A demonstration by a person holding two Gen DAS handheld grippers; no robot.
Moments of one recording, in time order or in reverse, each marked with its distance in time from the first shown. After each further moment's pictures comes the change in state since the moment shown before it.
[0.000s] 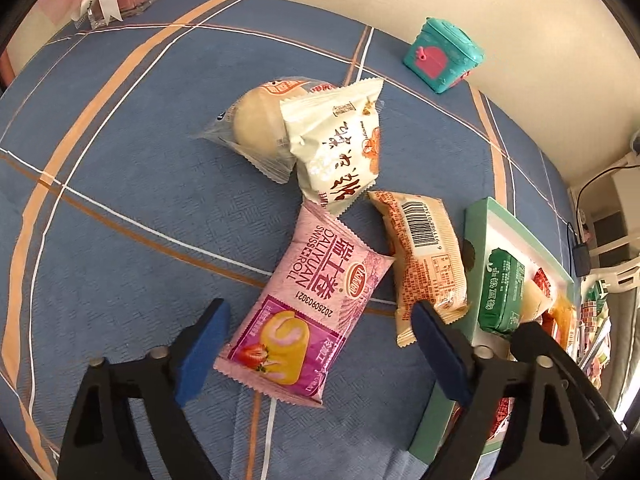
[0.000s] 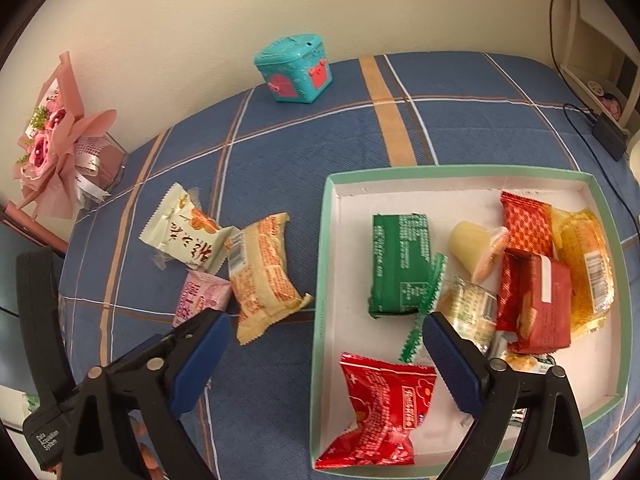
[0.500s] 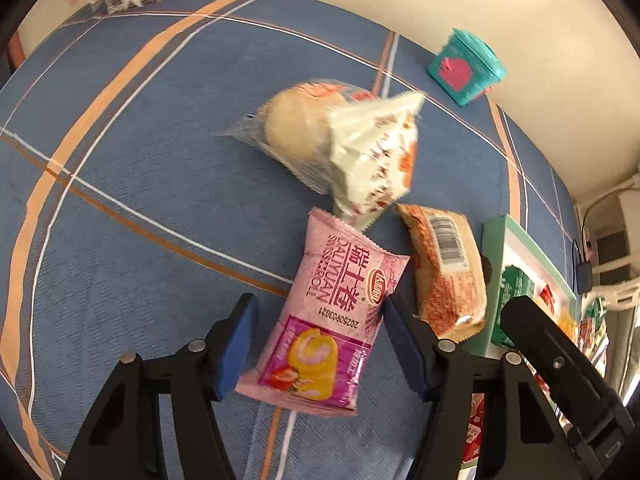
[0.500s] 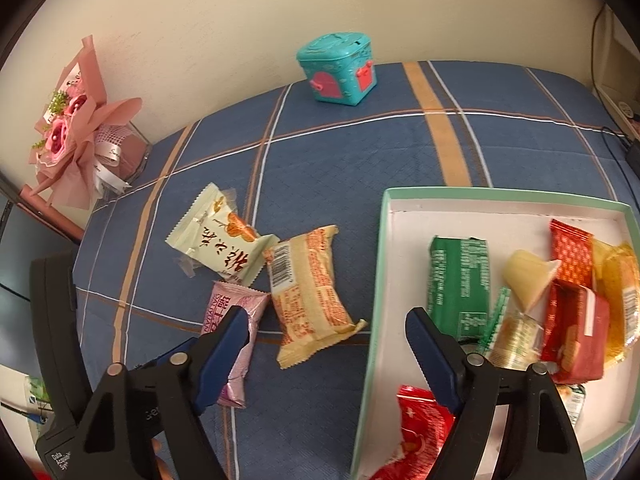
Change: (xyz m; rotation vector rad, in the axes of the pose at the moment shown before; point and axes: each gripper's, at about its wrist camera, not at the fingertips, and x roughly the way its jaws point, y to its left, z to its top) left arm -0.001 0.032 0.010 -0.075 -0.005 -0.001; right arm 0.018 0.028 0.011 -0.059 0.000 0.068
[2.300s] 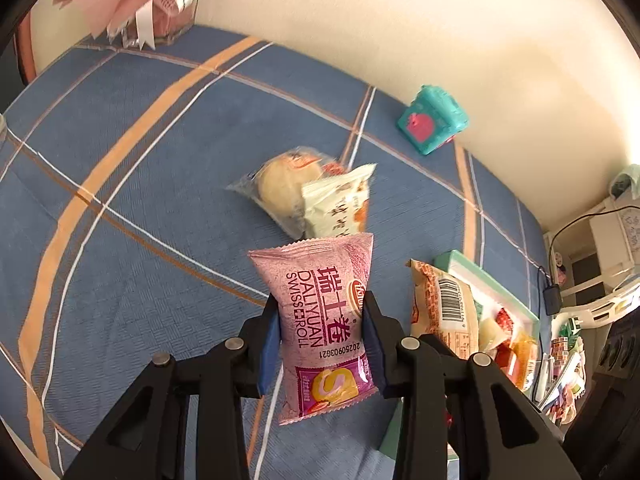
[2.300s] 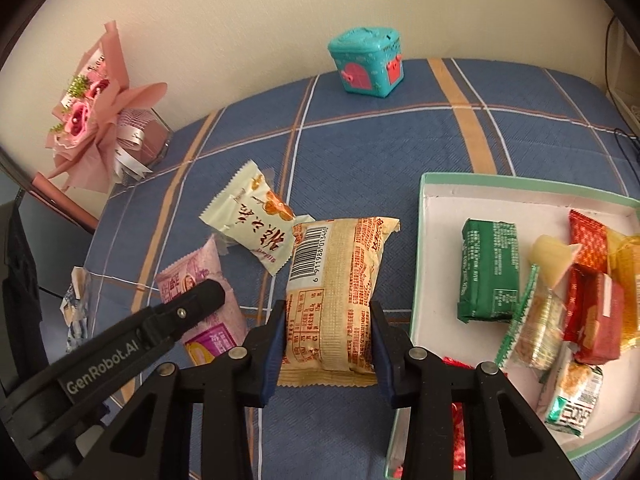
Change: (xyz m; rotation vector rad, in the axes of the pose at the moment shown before) left arm -0.064 -0.001 -0.001 -0.002 -0.136 -0.070; right arm -0.009 0.016 -0.015 -0.024 0.006 0.046
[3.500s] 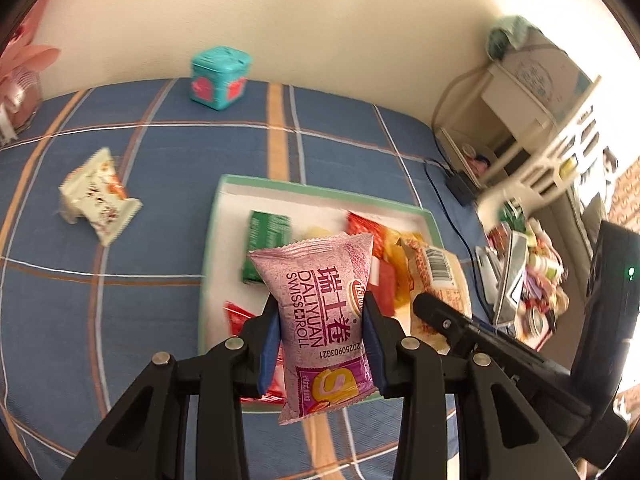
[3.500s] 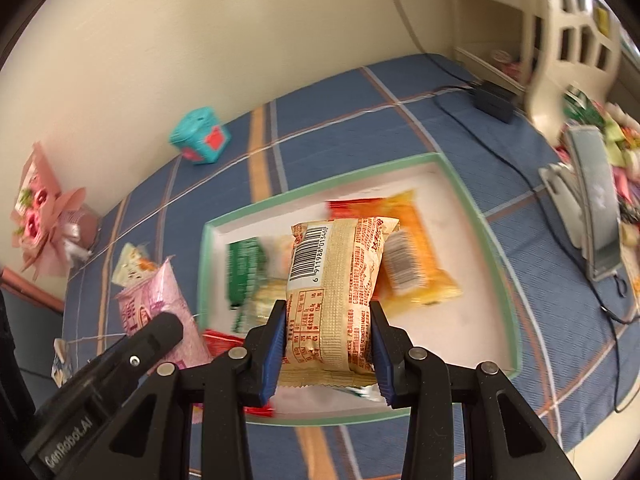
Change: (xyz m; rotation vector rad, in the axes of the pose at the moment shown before) left arm -0.010 -0.184 -0.090 0.400 0.070 -0.166; right arm -0.121 -0.175 -0.030 0.301 -0.100 -0.174
